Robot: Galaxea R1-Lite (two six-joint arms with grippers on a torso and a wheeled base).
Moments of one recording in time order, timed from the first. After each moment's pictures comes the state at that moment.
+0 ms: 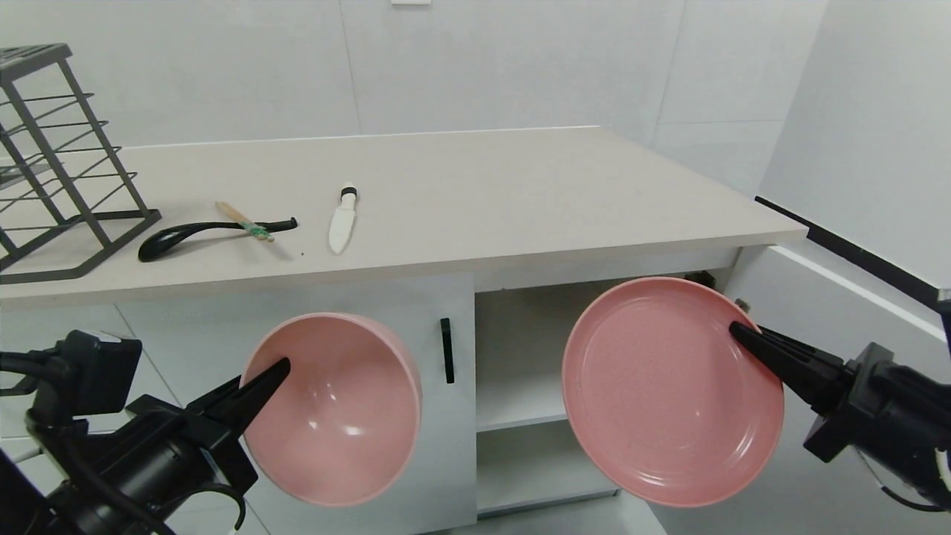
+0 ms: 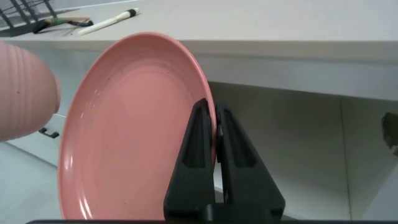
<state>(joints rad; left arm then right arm) -0.57 1.35 0.00 -1.30 0.16 -0.16 0.33 1.50 0.00 -1.57 0.30 0.16</state>
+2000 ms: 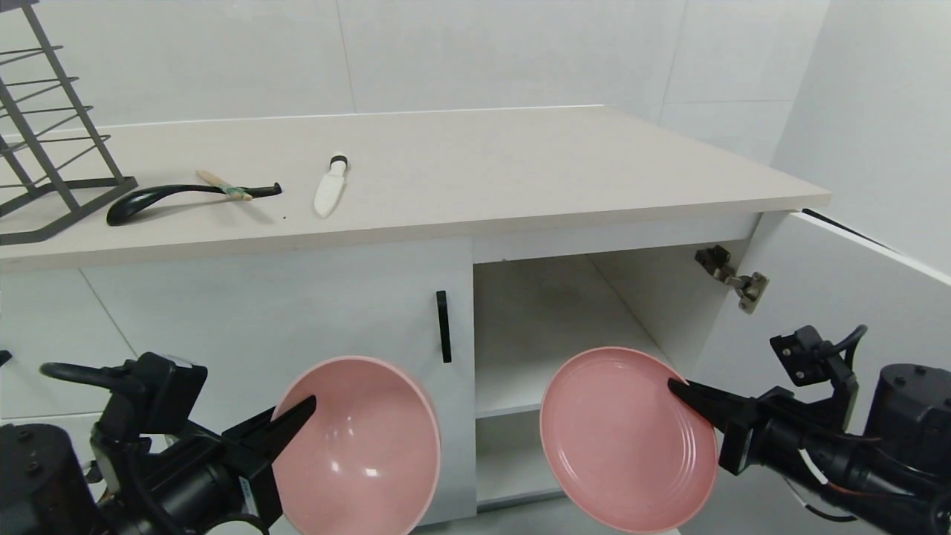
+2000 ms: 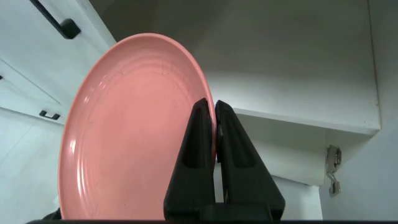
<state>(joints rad) -0.62 1.41 0.00 -1.19 0.16 -0.16 0.33 1.87 0.00 -1.57 0.24 0.18</state>
